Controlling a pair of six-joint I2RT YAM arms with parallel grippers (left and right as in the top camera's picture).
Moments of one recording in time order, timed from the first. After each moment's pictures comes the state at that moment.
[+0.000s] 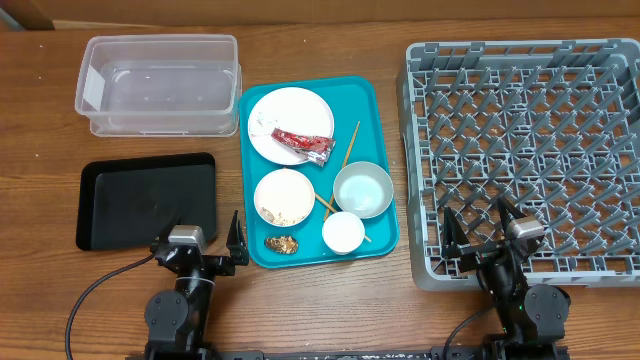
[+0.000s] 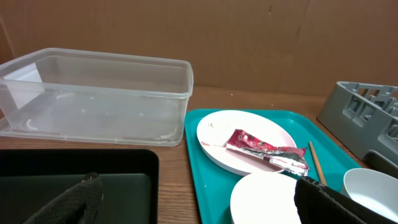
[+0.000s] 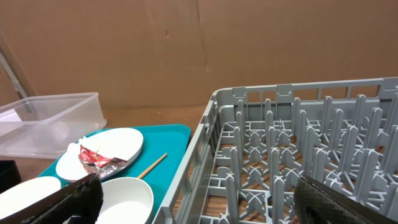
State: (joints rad) left arm -0.06 0.01 0.01 -0.07 0.02 -0.14; right arm 0.03 0.01 0.02 -0.01 -0.22 0.15
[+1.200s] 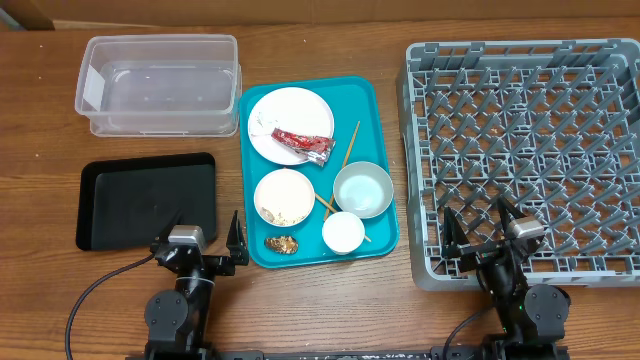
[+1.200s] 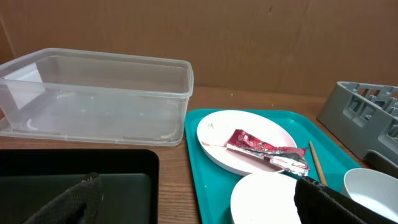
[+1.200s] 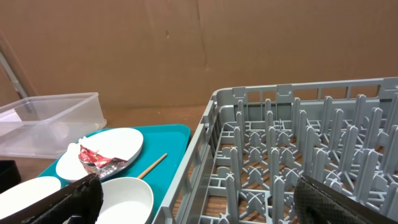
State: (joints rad) left arm -0.06 0.01 0.01 -0.08 0.02 -0.14; right arm 0.03 0.01 0.02 -0.01 -0.22 0.15
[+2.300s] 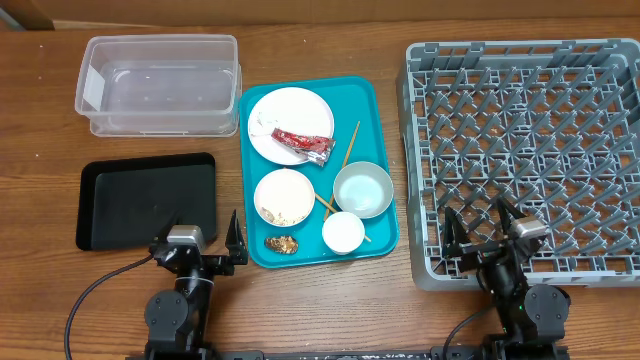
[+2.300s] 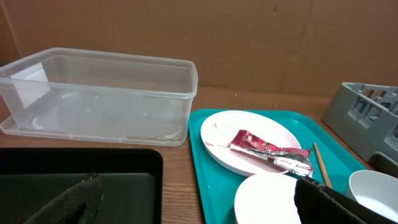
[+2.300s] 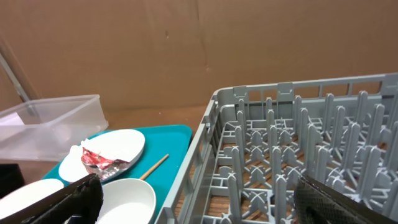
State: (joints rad) left arm -0.06 0.01 0.01 -0.08 0.01 -0.14; right arm 0.03 0.01 0.02 -0.01 -0.22 0.18
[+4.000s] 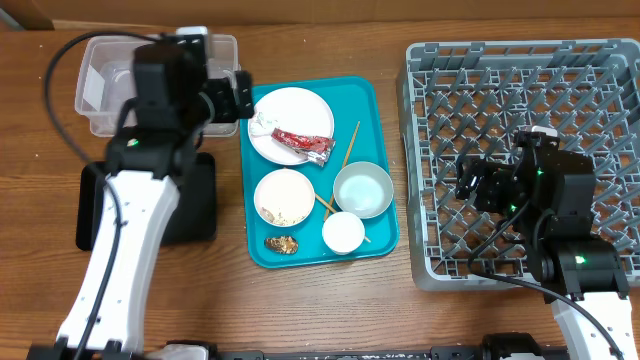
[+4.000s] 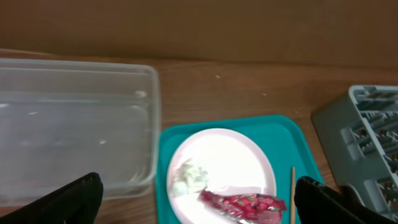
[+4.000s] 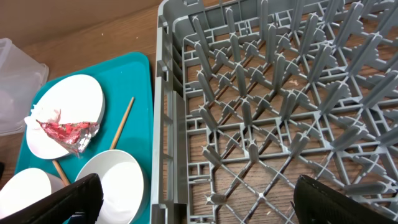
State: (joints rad) left arm -0.10 1.46 1.34 -0.48 0.09 -0.15; right arm 0.03 0.94 0.85 -0.60 -0.12 0.25
